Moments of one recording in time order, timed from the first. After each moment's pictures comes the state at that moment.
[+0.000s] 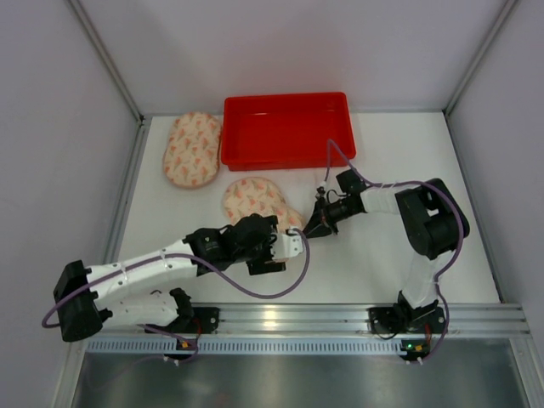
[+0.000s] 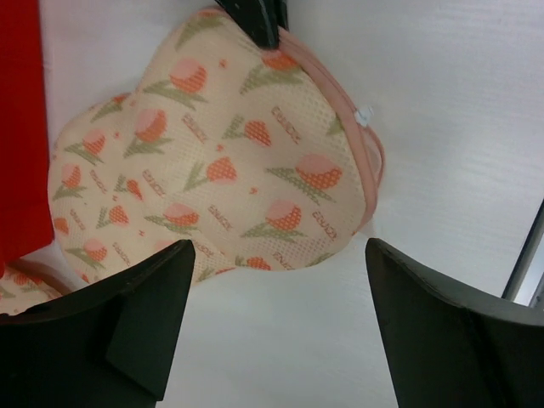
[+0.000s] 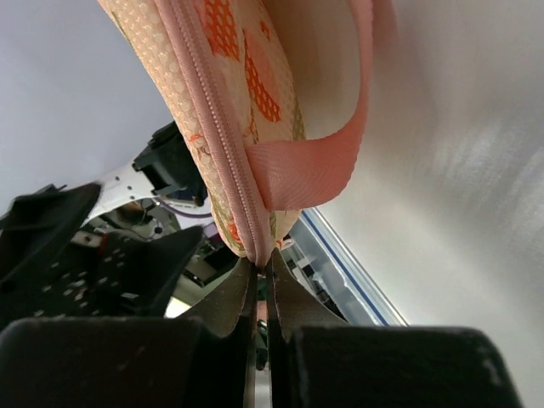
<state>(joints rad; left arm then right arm) -1.07 1.11 0.84 -0.53 -0.09 0.47 0.41 1.86 0.93 -0.26 -1.07 0.75</state>
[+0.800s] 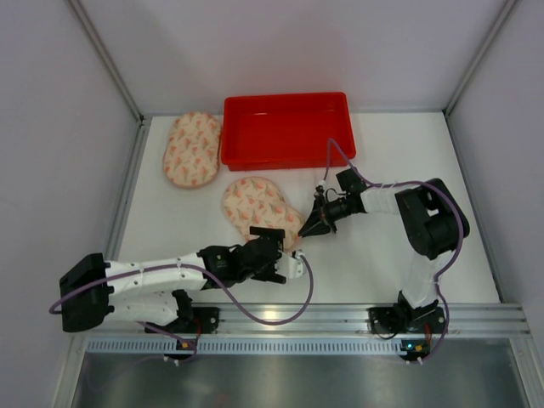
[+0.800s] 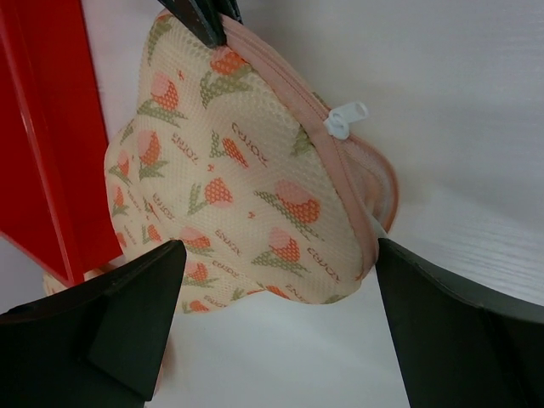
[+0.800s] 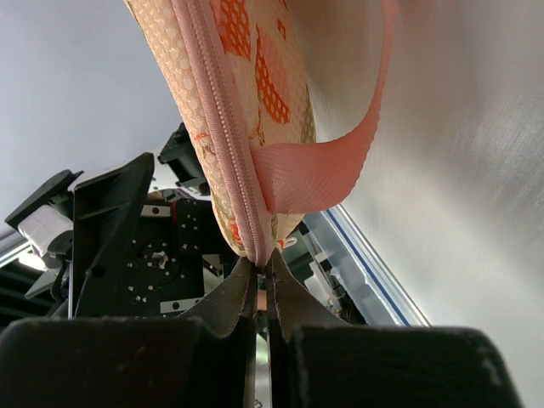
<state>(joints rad) -1.19 1.14 0.62 -0.26 -0.33 0.66 0.41 1.86 0.92 -0.19 -1.13 0.83</state>
